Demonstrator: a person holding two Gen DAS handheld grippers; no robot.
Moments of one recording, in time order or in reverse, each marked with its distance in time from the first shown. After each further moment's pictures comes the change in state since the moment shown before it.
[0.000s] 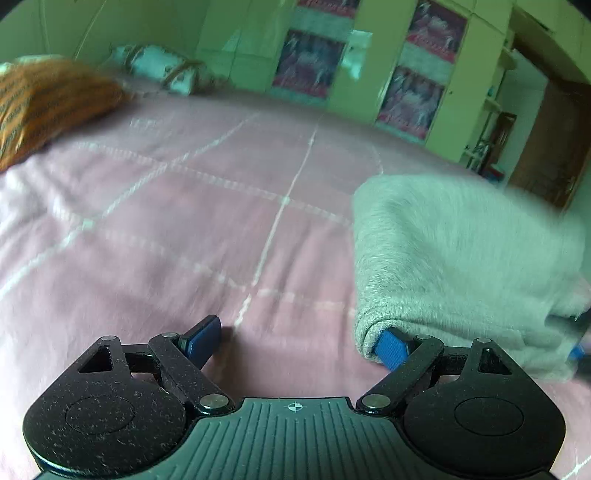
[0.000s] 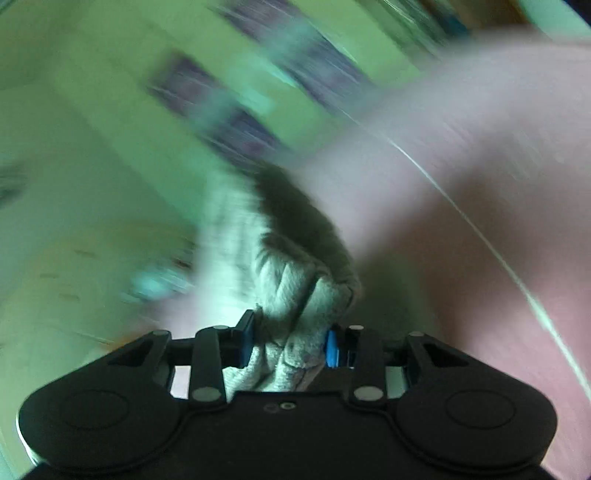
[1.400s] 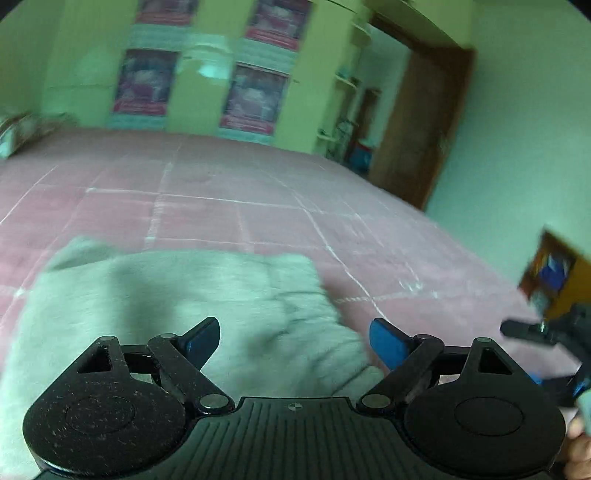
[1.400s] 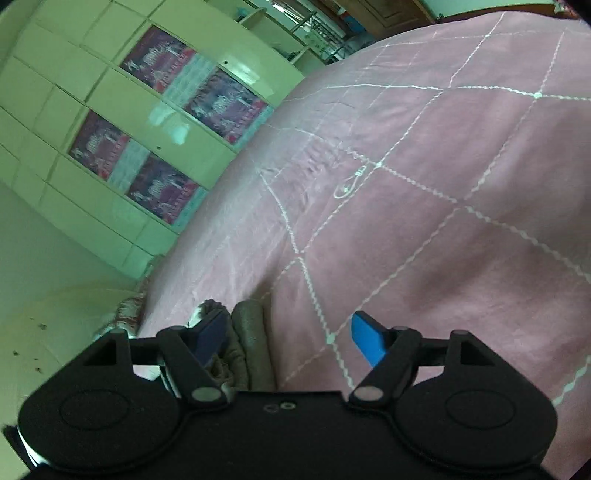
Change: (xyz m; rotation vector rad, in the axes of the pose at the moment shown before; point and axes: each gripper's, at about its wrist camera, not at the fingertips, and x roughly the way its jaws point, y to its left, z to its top) left arm -0.006 -0.177 0.060 0.223 -0.038 -0.371; right arm -0.114 -0.060 0.034 0.070 -0.287 0.031
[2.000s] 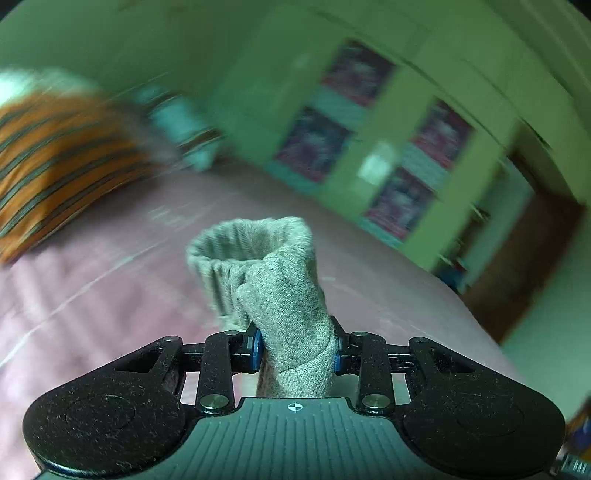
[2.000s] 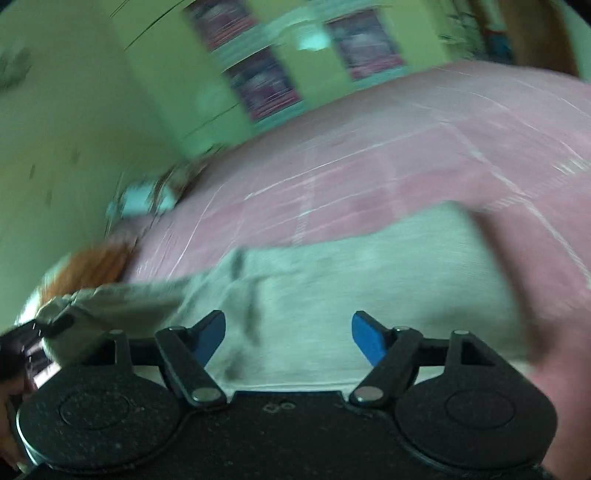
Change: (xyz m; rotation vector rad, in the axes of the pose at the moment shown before) left arm -0.131 0.276 0.006 -0.318 -0.237 0.231; right arm 0.061 0.154 -0.109 -0.408 0.140 0.007
